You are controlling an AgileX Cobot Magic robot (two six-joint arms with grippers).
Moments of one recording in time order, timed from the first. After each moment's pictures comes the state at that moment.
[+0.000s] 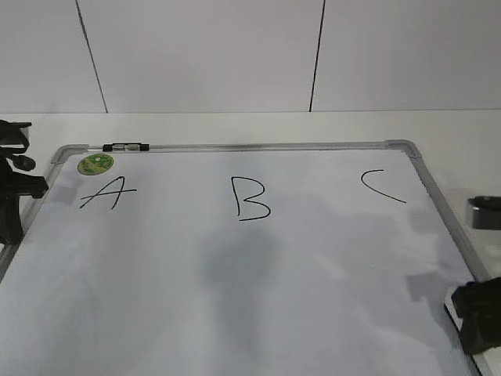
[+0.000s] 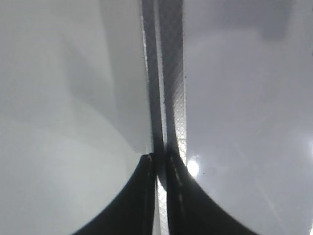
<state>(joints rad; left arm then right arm) -0.01 1.98 -1.30 -0.09 1.01 0.08 0.24 1.39 -0.65 0.01 0.88 0.26</state>
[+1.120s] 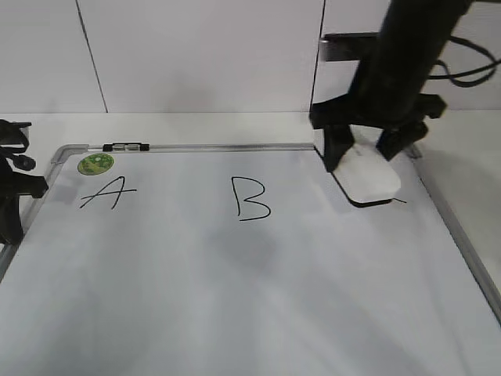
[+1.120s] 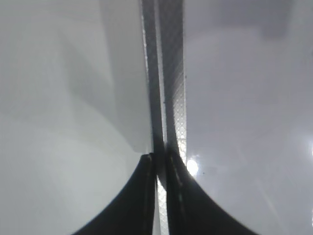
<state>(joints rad) -0.01 1.98 -1.30 -0.10 1.02 0.08 0.36 1.89 -1.63 0.03 1.22 0.15</state>
